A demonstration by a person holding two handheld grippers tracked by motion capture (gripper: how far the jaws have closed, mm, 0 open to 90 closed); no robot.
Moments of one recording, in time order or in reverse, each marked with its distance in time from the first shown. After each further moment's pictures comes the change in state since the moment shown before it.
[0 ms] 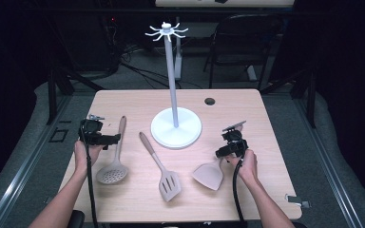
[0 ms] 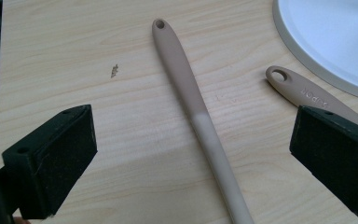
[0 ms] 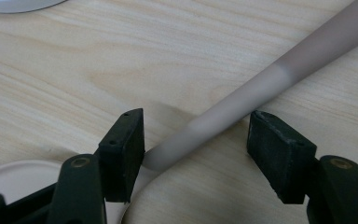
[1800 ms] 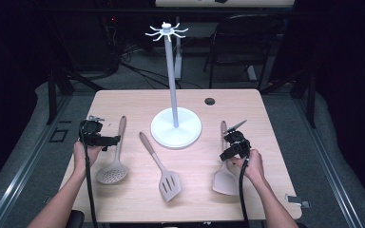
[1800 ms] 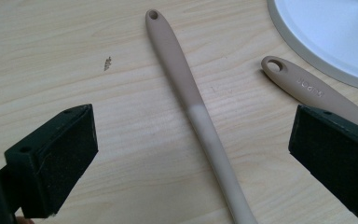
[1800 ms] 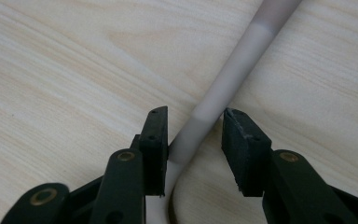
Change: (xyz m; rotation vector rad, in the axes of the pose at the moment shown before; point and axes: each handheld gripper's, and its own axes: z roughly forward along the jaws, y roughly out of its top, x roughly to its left) left arm 0.002 -0.003 0.000 0.018 -0.028 0.008; right arm -0.003 -0.005 -0.012 0.089 0.055 -0.085
